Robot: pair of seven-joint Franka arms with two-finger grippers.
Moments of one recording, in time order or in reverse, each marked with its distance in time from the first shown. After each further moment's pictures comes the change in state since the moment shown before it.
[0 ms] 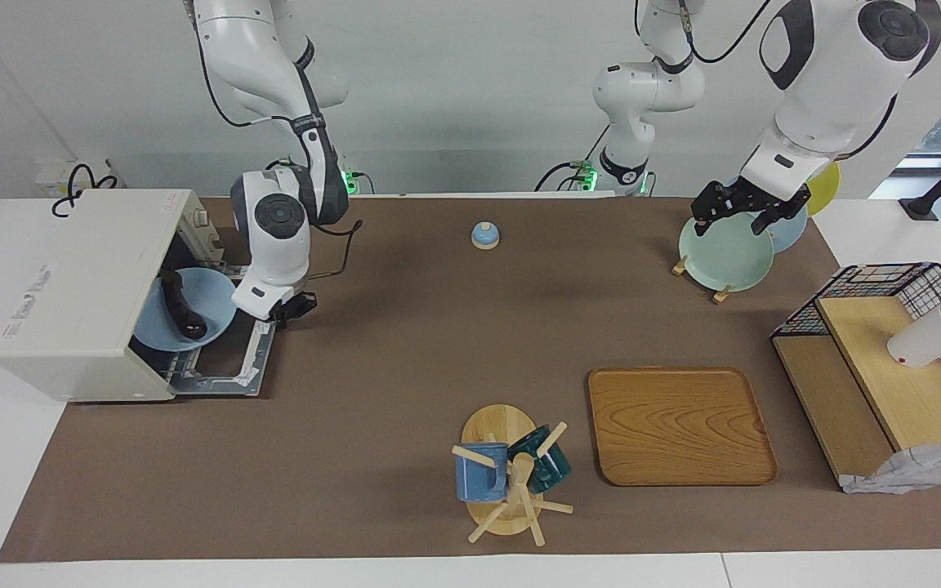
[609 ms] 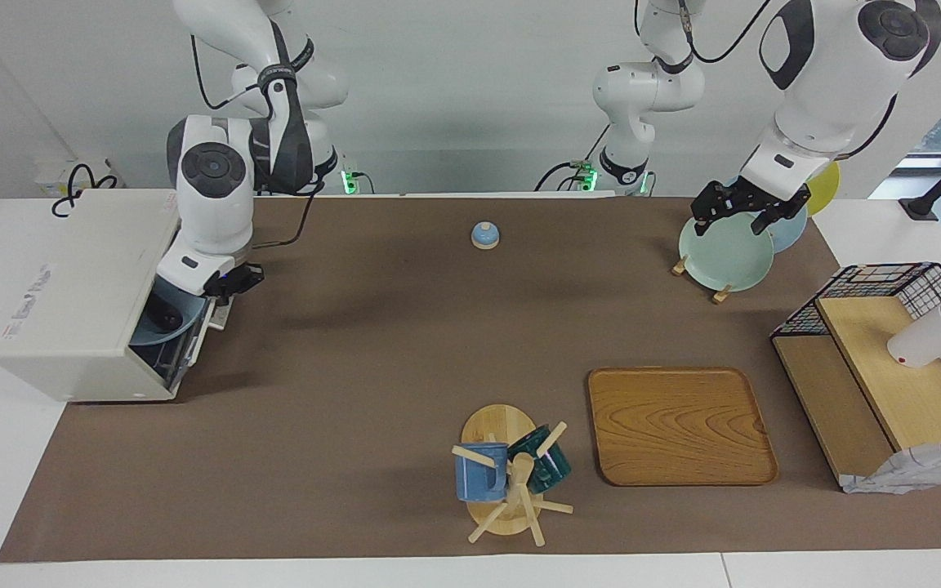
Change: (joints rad) left arm 0.000 0.000 0.000 0.000 0.000 0.000 0.000; right arm -0.069 -0.069 -0.023 0.233 0.001 -0.289 -0.203
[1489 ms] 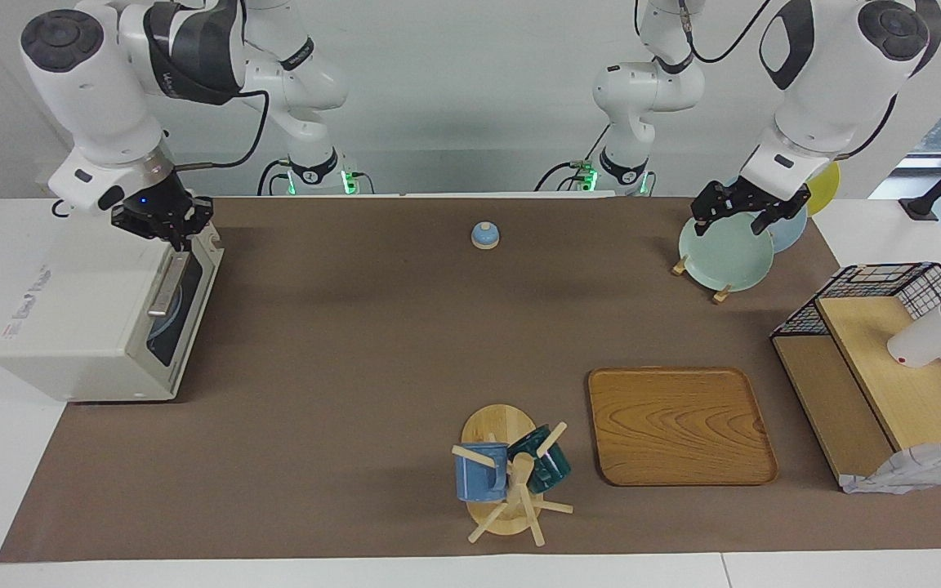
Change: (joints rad) left arm 0.000 0.000 0.000 0.000 0.000 0.000 0.000; right arm -0.093 -0.077 0.000 0.251 0.253 -0.286 -0.105
